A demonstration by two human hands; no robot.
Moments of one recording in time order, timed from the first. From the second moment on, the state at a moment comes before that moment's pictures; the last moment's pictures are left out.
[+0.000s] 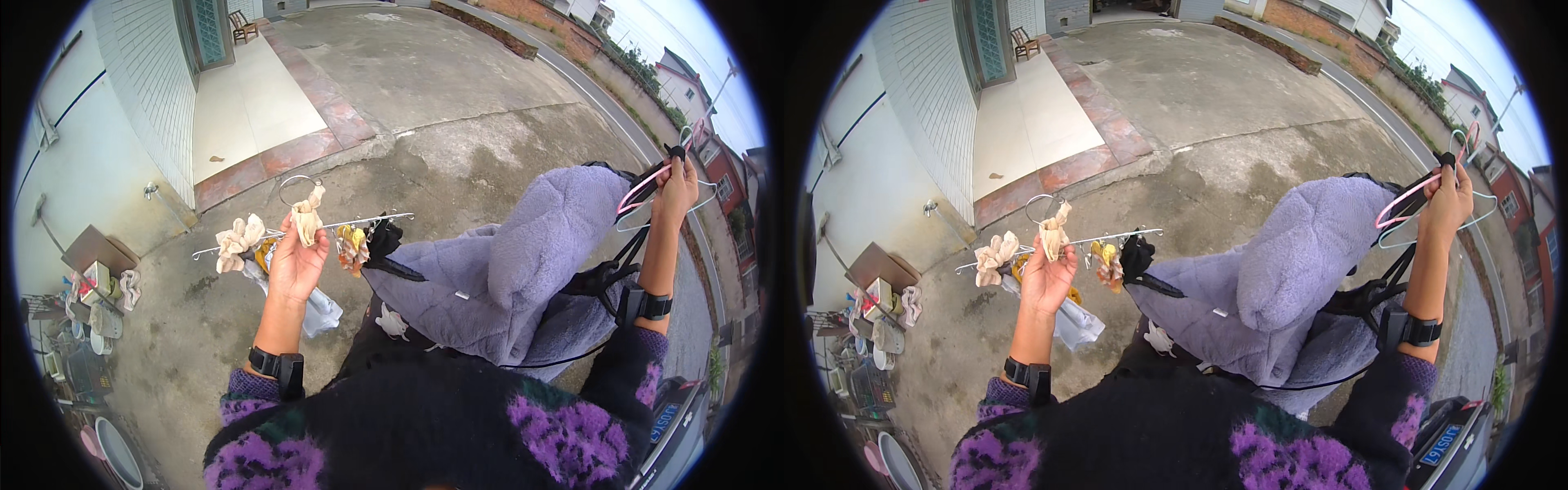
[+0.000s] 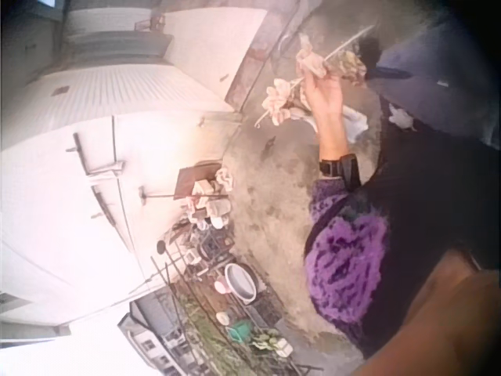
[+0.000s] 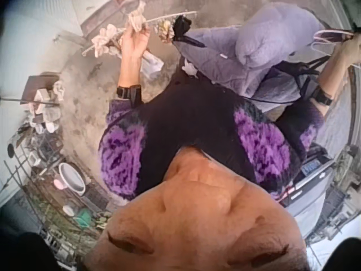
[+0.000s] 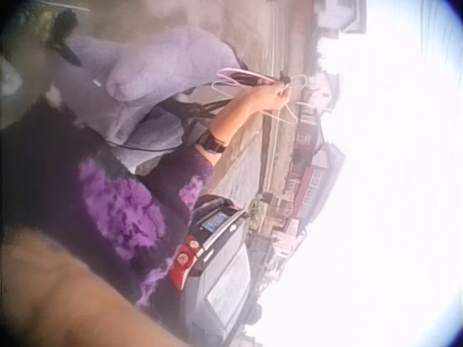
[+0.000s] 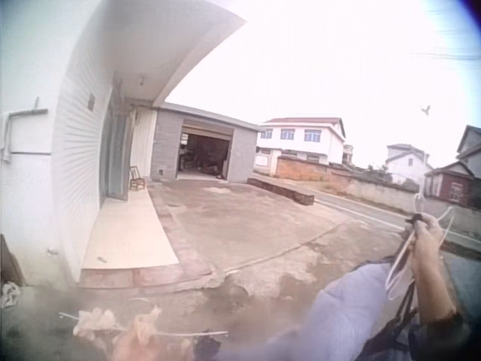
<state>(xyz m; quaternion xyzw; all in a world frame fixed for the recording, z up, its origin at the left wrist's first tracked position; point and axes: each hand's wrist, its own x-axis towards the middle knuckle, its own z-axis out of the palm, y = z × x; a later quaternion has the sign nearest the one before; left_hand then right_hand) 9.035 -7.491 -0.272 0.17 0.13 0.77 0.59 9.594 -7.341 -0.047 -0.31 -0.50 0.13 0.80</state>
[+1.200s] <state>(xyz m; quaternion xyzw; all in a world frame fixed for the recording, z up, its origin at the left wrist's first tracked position) 8.978 -7.073 -0.278 0.11 0.16 0.73 0.66 9.632 -7.027 -0.110 -0.37 -0.43 0.13 0.81</state>
